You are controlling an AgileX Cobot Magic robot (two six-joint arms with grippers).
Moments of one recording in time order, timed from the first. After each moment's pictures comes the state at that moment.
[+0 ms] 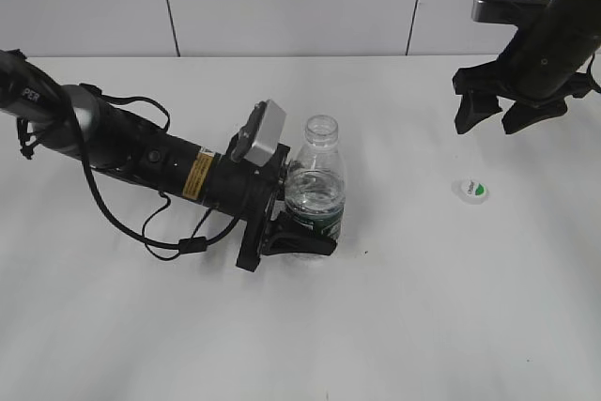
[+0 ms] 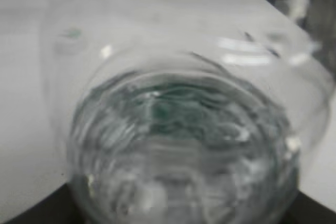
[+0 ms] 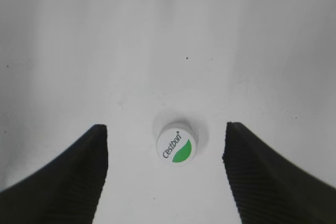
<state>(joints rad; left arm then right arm) -0.36 2.37 -1.31 1.65 -1.15 -0.66 0.14 1.98 -1.41 0.22 0.78 -0.19</state>
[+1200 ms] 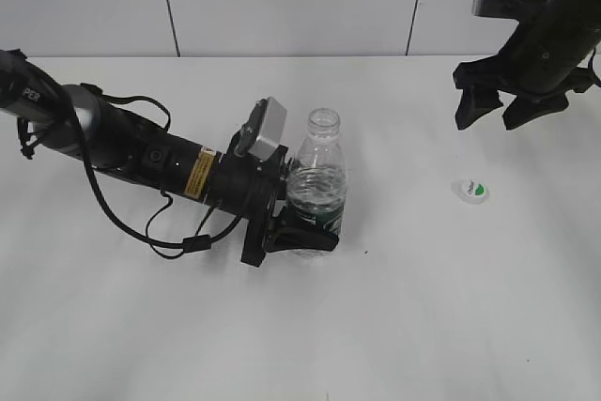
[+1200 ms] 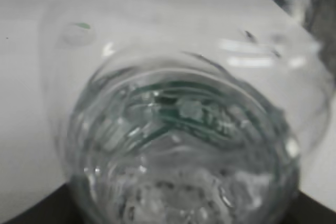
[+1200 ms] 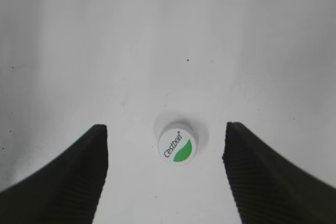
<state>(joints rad) -0.36 2.37 -1.31 1.64 -1.12 -0.72 0.14 1.98 -1.43 0.22 0.80 -0.18</state>
